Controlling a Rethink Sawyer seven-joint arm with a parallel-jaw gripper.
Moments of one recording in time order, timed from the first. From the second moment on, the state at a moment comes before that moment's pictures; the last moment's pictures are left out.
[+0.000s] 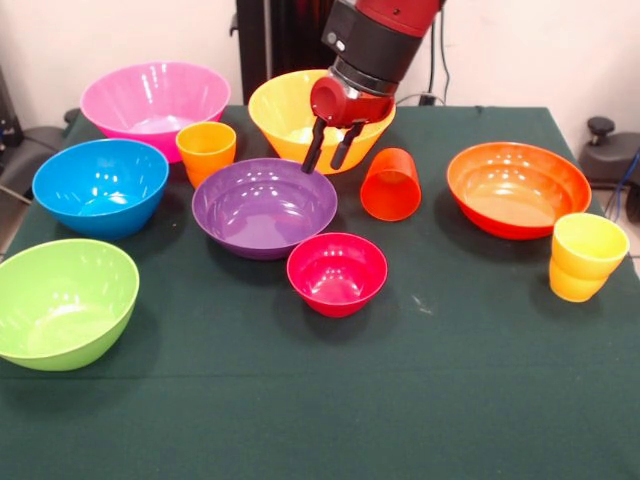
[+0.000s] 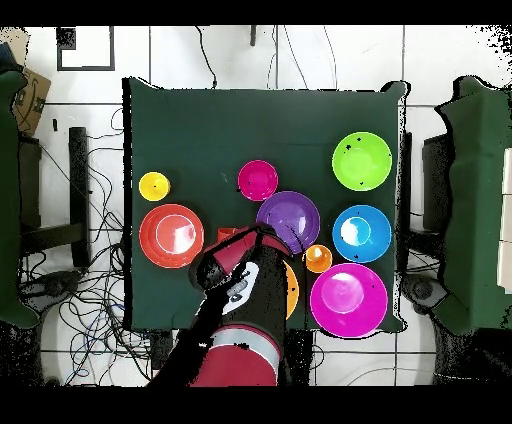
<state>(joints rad) 0.07 -0.51 -0.23 1.71 -0.60 0.27 1.52</state>
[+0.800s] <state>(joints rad) 0.07 -0.45 -0.23 1.71 -0.60 0.27 1.52</state>
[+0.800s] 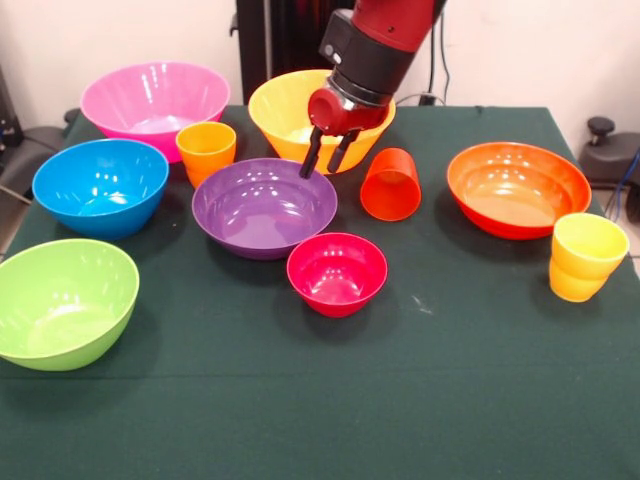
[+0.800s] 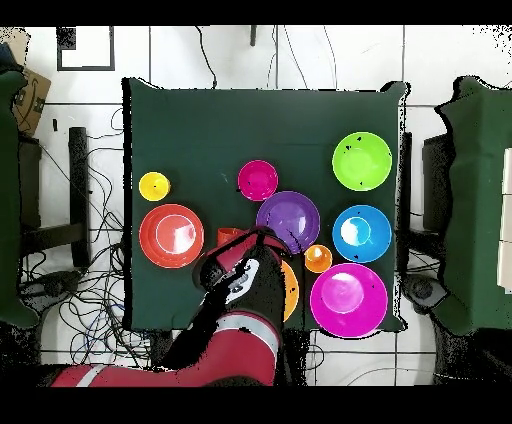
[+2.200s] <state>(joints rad) 0.03 -0.41 -0.22 1.70 -0.61 0.21 1.52</state>
